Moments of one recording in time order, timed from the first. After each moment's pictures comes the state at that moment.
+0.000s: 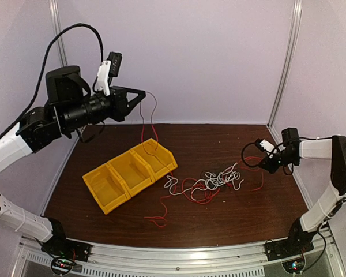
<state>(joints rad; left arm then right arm) -0.94 1.21 1.35 -0.24 -0.10 -0.25 -0.09 1.56 0.85 -0.27 -0.40 -0.65</state>
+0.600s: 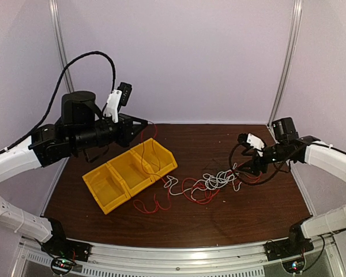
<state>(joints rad) -0.94 1.17 1.19 -0.24 -0.10 -0.25 0.20 1.22 0.87 -0.48 -0.57 -0.74</state>
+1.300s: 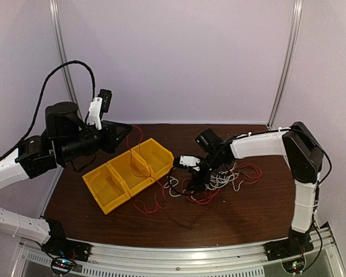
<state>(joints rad) -0.94 1.01 1.04 -0.24 -0.20 -0.35 0.71 1.98 1.34 -0.41 -0.35 -0.63</state>
